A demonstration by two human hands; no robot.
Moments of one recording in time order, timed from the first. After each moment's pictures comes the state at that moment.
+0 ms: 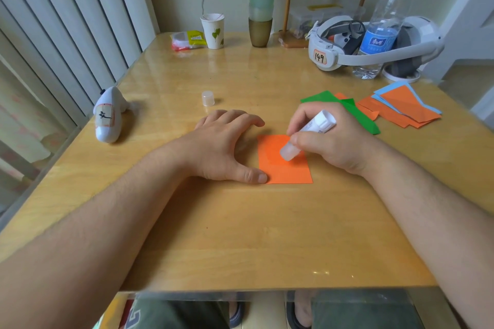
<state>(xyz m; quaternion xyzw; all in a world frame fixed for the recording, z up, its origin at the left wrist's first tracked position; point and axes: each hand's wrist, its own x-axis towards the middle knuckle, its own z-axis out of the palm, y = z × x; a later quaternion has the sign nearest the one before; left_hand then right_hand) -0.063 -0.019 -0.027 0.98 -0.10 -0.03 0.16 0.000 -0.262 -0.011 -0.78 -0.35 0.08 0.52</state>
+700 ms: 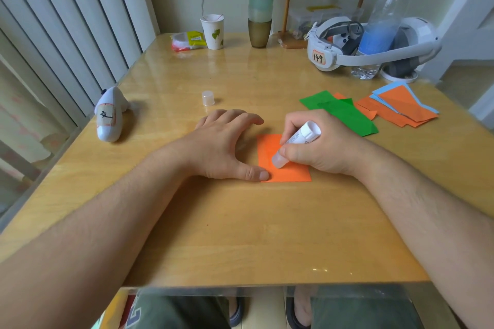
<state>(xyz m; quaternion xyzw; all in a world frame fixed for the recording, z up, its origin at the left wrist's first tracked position) -0.064 -0.022 -0.028 0.98 -0.09 -0.03 0.15 -0.008 -0.255 -0.010 -0.83 -0.34 0.11 0.43</state>
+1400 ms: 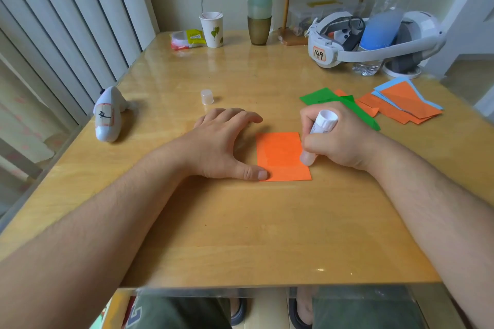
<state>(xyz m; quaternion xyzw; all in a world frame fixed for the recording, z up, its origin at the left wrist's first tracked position) -0.064 -0.021 -0.028 0.98 -0.10 -0.02 0.15 0.004 -0.271 -0.007 -0.81 -0.35 0.10 0.46</state>
